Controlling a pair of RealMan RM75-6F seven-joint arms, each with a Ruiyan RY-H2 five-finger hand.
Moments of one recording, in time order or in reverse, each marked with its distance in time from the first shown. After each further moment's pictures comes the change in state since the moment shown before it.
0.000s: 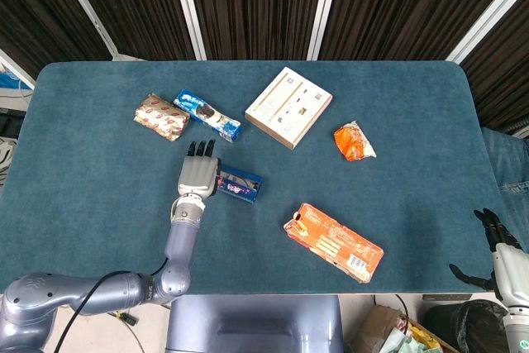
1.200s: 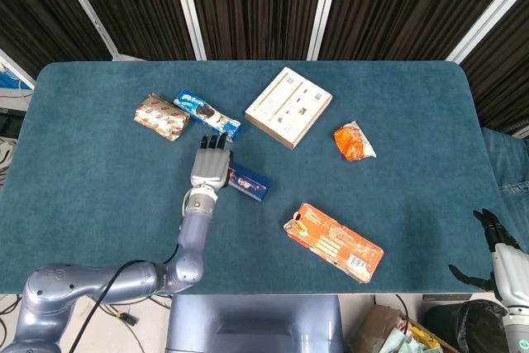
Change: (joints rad) left arm -0.122 -0.041 -0.003 0.136 -0.057 -0.057 -0.076; right arm 0.001 0.000 -0.001 -0.001 0.001 -0.003 0.000
